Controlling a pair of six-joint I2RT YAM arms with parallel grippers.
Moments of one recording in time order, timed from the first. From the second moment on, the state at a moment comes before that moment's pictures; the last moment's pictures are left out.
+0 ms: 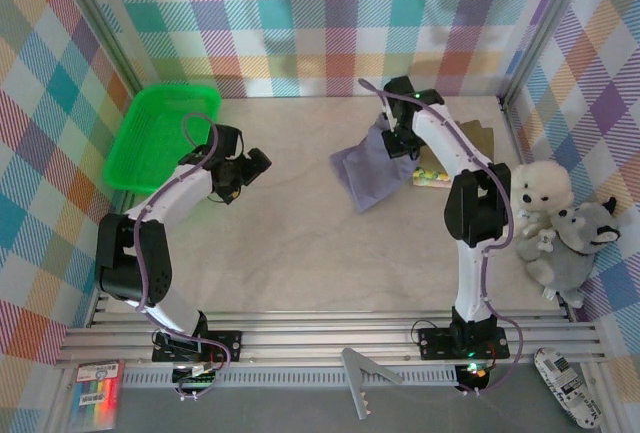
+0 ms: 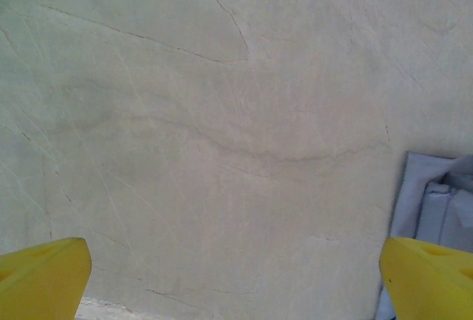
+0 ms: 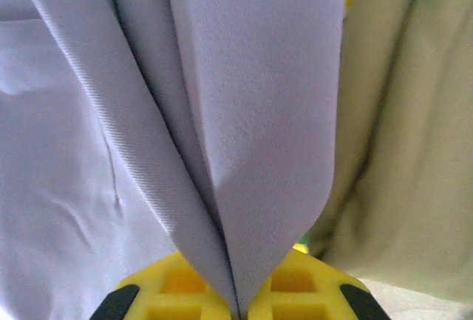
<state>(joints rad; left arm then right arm) -0.21 1.61 1.17 -0.55 0.09 -0.88 0.30 2.10 2.01 -1.17 0.17 -0.01</state>
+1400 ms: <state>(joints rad) -0.21 1.68 1.21 -0.60 0.13 -0.88 -0.31 2.14 2.03 -1.20 -0.48 -0.15</state>
